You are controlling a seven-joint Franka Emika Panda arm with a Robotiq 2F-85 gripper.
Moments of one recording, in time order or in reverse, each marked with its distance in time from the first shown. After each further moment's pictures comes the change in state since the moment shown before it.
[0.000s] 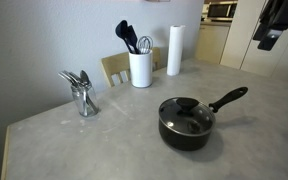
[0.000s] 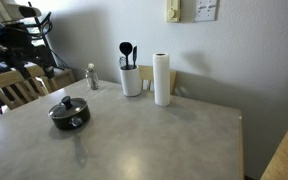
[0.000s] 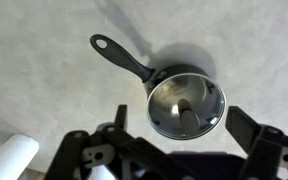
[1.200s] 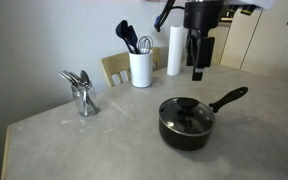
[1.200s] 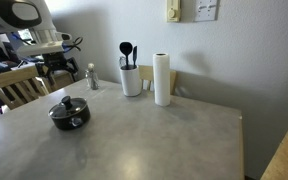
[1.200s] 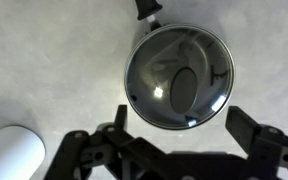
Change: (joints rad) arm 0.063 0.523 0.077 0.420 -0.096 -0.024 -0.196
